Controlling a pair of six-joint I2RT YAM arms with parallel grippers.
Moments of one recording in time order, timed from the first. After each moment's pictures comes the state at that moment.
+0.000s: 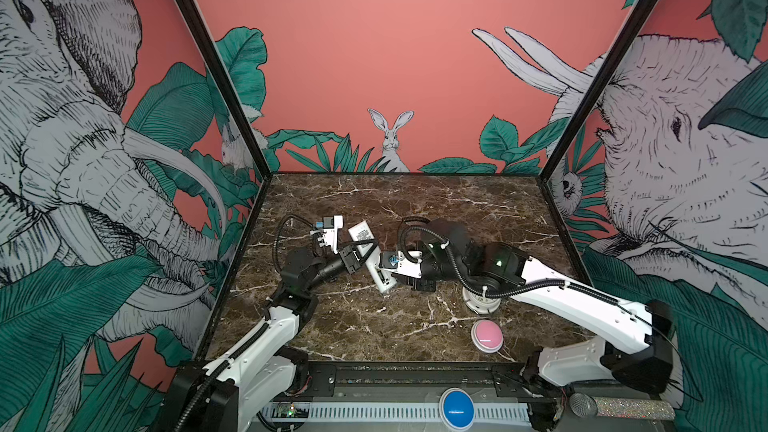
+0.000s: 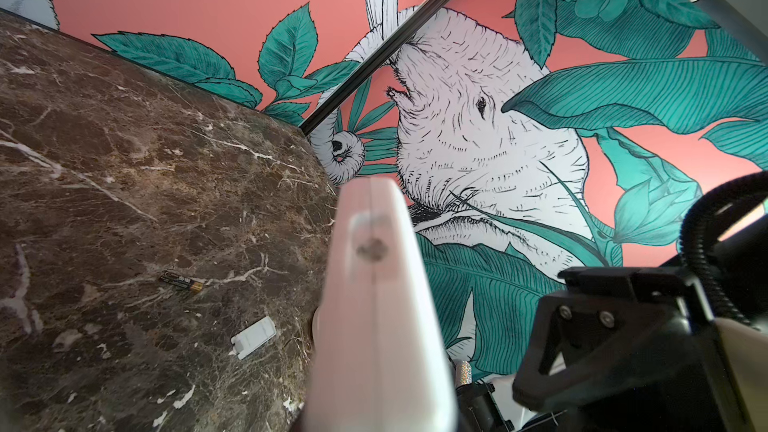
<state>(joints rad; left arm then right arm) -0.36 0.95 0.37 0.67 0.70 -0.92 1.08 1.37 1.37 -0.68 -0.08 -0.61</state>
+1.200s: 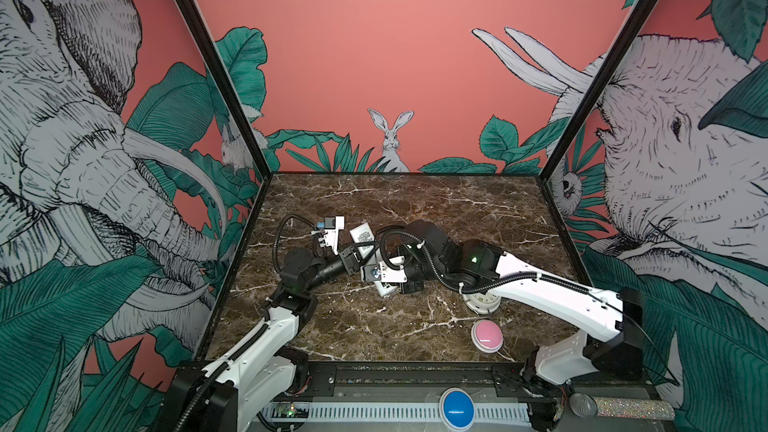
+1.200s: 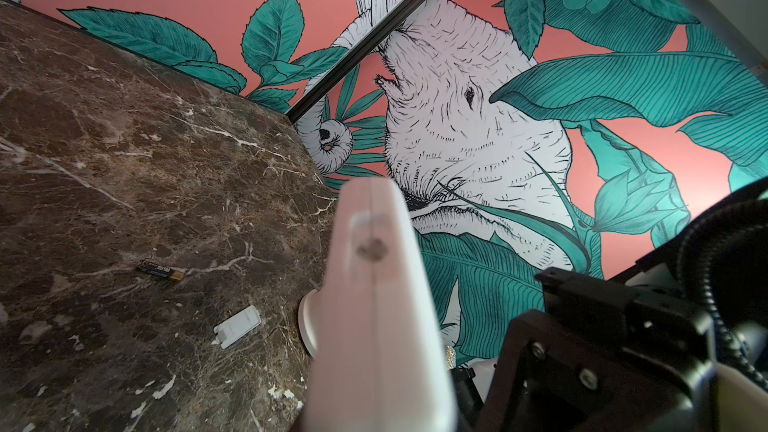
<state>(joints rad) -0.36 0.94 0.37 0.67 0.74 -0.95 1.11 1.49 1.44 -0.69 -0.08 -0.78</state>
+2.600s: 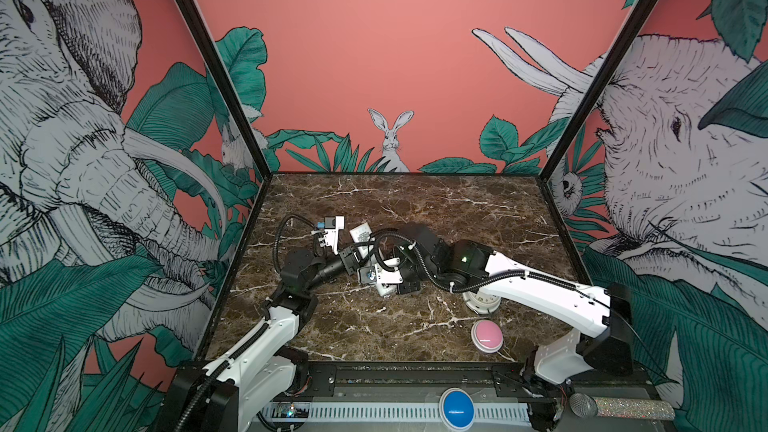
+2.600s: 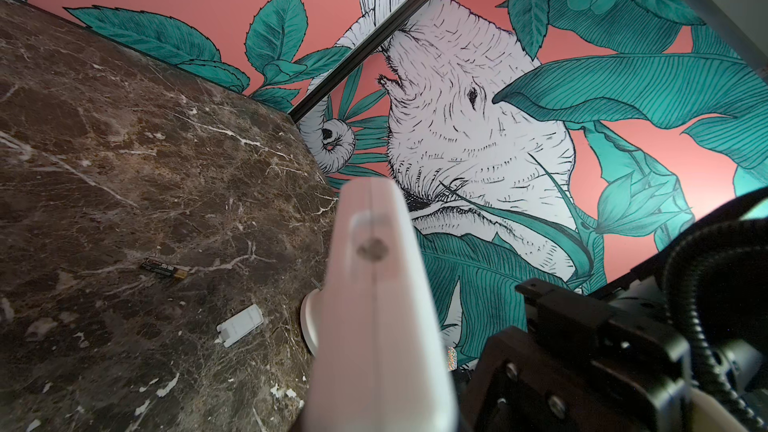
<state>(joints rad) -0.36 0.95 0.37 0.67 0.75 -0.95 1.11 1.53 1.44 -0.68 -0.06 -0.80</state>
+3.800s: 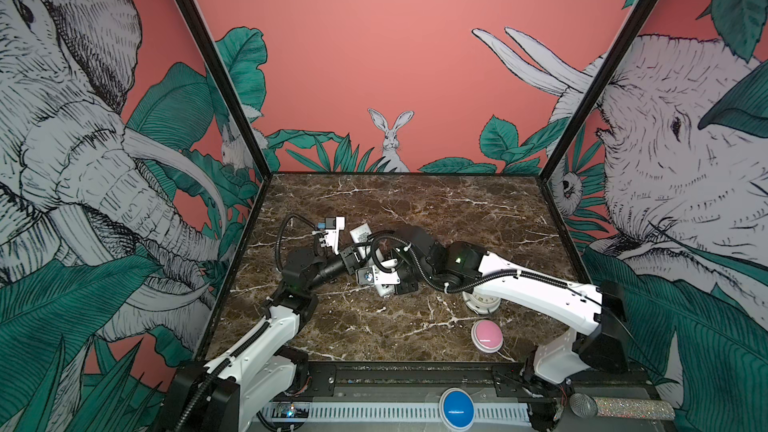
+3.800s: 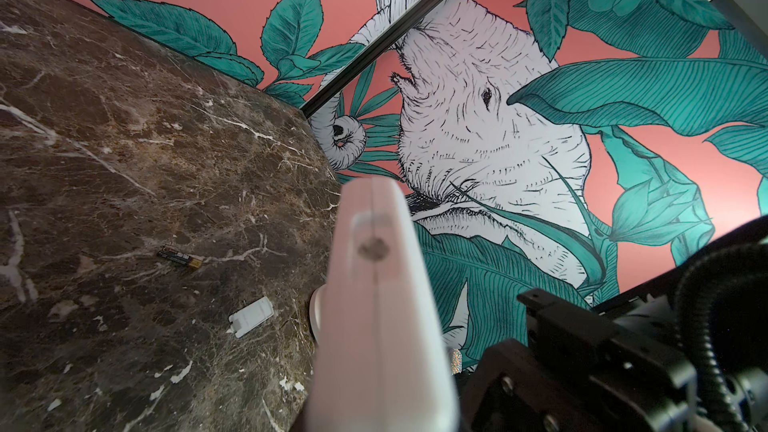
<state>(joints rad) -0.36 0.96 0.37 0.64 0.74 -0.94 1.11 1.56 1.43 -0.66 -0.04 -0.81</state>
